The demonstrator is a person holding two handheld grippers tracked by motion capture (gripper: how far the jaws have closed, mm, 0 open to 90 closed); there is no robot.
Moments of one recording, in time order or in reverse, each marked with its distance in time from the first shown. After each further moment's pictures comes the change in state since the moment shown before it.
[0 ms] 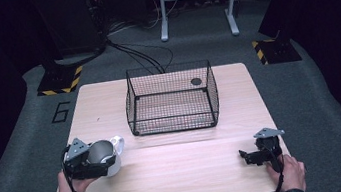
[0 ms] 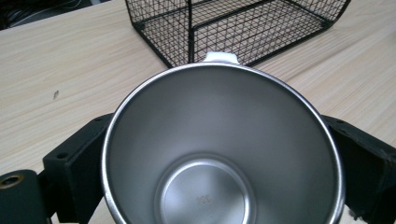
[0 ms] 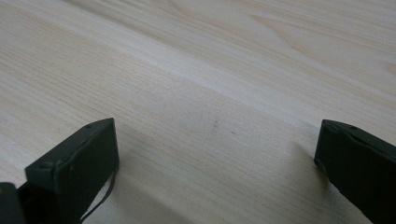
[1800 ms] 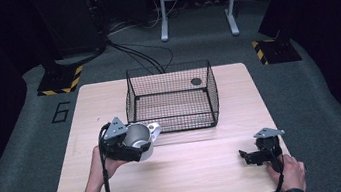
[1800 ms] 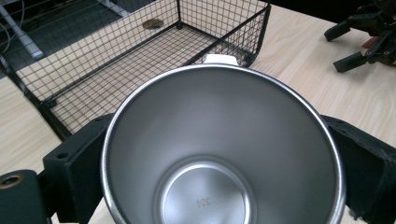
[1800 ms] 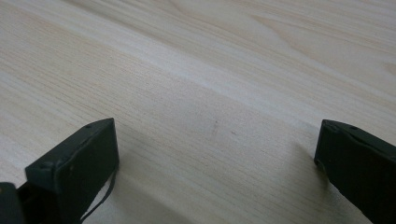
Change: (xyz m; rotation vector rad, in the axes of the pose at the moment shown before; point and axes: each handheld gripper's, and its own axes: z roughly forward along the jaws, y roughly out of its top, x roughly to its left) left arm -0.059 0.076 0.053 -0.022 -0.198 0.171; right arm 0.000 0.000 0.000 0.000 0.001 -0.003
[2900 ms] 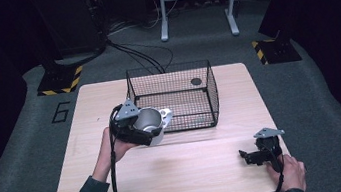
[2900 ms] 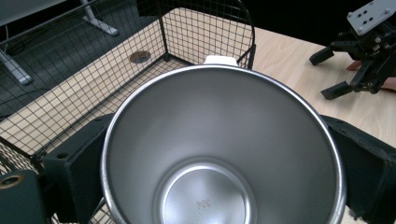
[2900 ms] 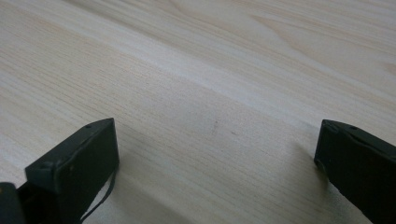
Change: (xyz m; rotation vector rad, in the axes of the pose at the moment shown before) left arm 0.003 0.053 0.018 -0.020 -0.049 0.063; right arm 0.000 0.000 0.000 0.000 0.001 -0.001
